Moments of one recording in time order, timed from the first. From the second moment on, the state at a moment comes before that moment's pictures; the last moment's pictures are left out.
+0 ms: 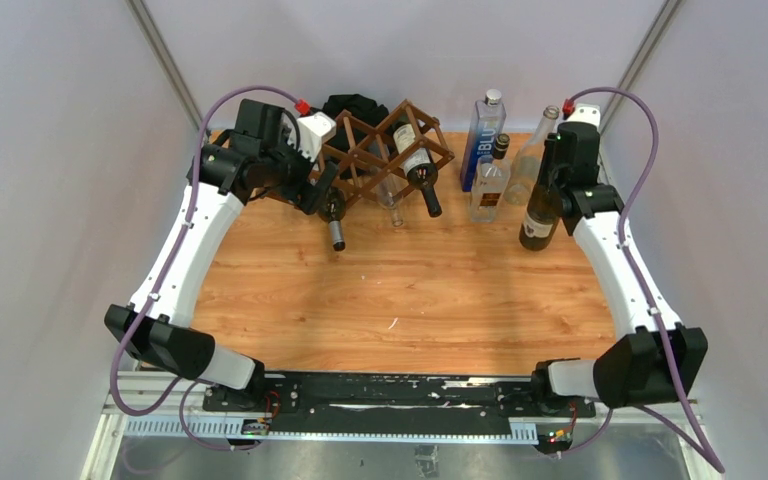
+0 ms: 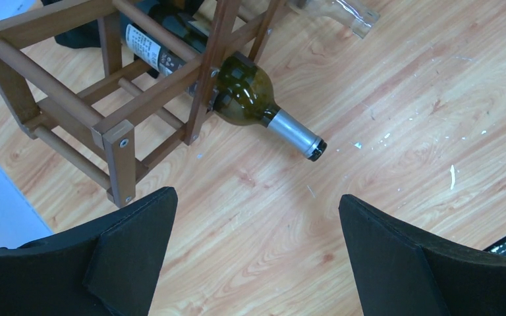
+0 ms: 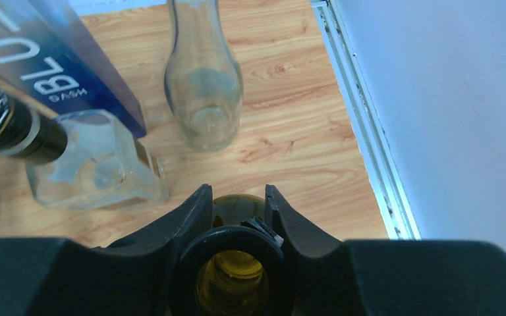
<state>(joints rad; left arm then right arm) -0.31 1.44 1.69 -1.03 0.18 0.34 0.13 1.28 1.27 -0.43 0.39 0.06</state>
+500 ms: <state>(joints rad) -0.31 1.44 1.70 -1.03 0.20 0.37 0.07 1.42 1.26 -0.24 0.32 0.10</state>
